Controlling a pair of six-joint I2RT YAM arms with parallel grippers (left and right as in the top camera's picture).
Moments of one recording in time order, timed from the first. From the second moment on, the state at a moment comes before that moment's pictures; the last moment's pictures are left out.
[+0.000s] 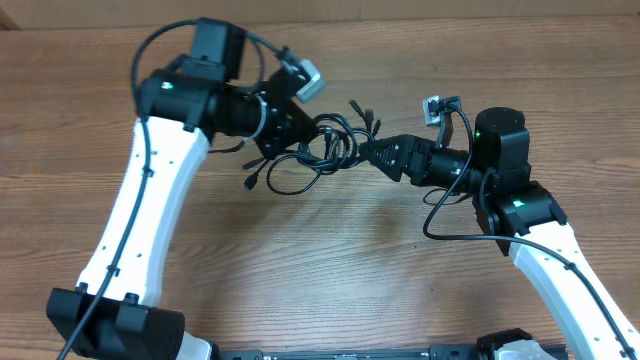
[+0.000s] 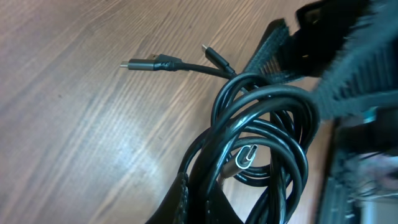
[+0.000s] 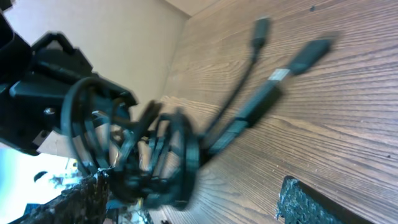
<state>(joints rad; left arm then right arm) -0.23 1.68 1.74 -1.16 0.74 0.53 0.22 1.24 0.88 -0.14 -0.82 0.66</state>
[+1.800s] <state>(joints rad) -0.21 1.68 1.73 -1.21 0.90 0.53 0.22 1.24 0.88 -0.03 -0.94 0.74</state>
